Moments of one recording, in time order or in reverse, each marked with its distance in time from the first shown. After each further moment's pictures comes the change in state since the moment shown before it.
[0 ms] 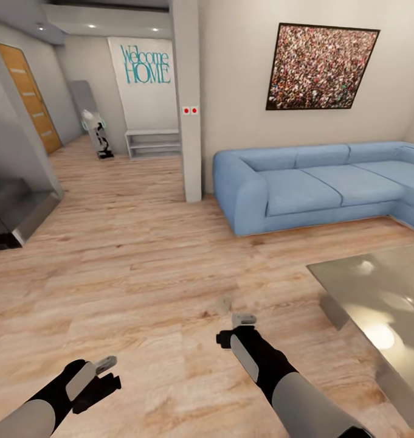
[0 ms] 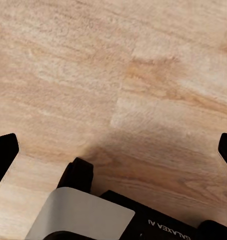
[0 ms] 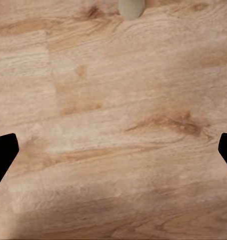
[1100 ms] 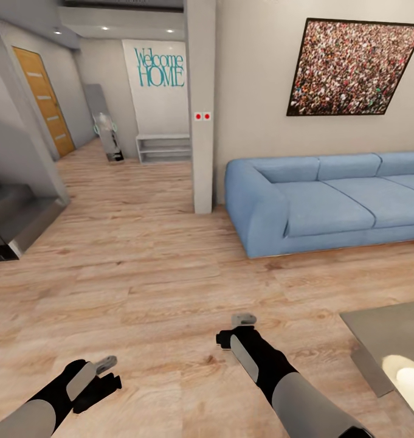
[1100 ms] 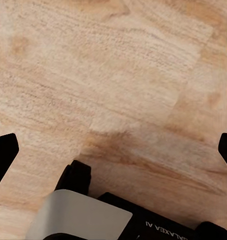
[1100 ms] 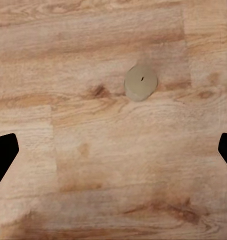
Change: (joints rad) left arm 0.000 -0.002 0.000 0.000 0.000 -0.003 -0.001; right arm 0.000 0.000 0.002 0.001 0.001 -0.005 0.001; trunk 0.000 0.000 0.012
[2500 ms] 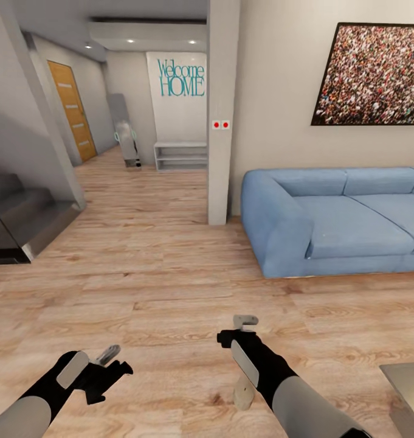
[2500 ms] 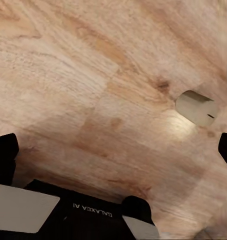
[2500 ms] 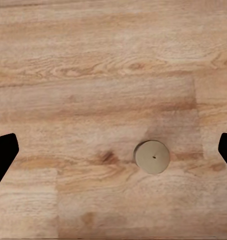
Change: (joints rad) left arm 0.007 0.011 0.162 -0.090 0.080 0.192 -0.102; right arm 0.009 0.000 0.001 0.039 -0.002 -0.128 0.005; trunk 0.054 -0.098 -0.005
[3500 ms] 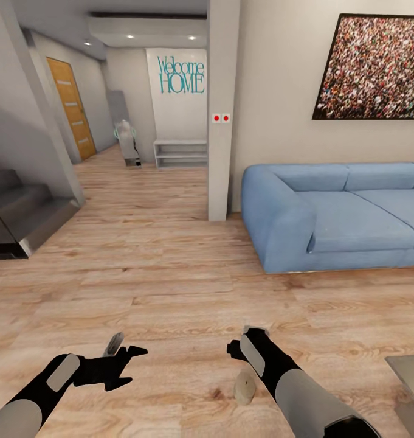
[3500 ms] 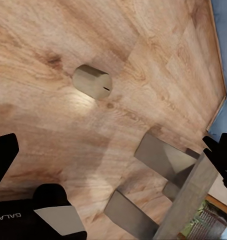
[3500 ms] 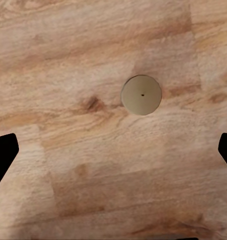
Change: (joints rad) left arm 0.010 0.032 0.030 0.006 0.004 0.139 -0.507; right arm -0.044 0.000 -0.185 0.120 -0.013 0.159 -0.032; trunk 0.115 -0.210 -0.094
